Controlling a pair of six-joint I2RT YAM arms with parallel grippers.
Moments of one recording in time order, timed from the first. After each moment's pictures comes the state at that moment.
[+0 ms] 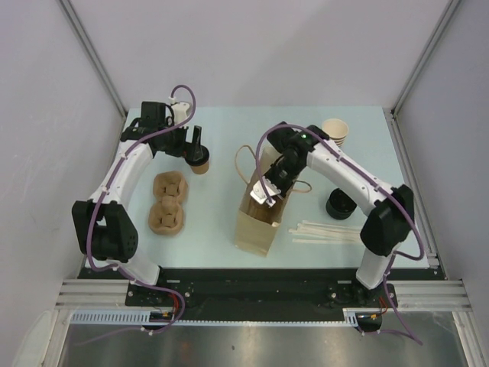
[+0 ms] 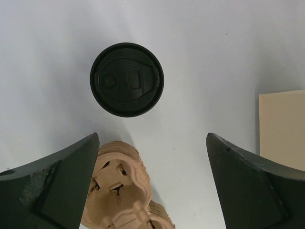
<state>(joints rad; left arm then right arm) -0.10 1.60 1.46 -0.69 0.30 0.15 0.66 1.74 1.68 -1.28 -0.61 -1.82</state>
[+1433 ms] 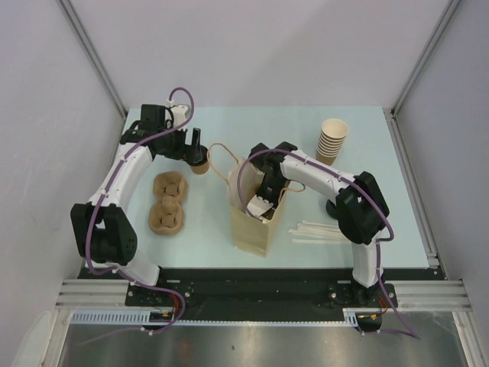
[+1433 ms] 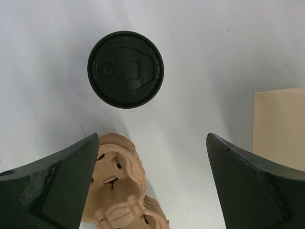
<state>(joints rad) -0.10 1.58 1.42 -0.69 0.28 0.11 0.75 1.97 1.64 -1.19 -0.25 -1.93</state>
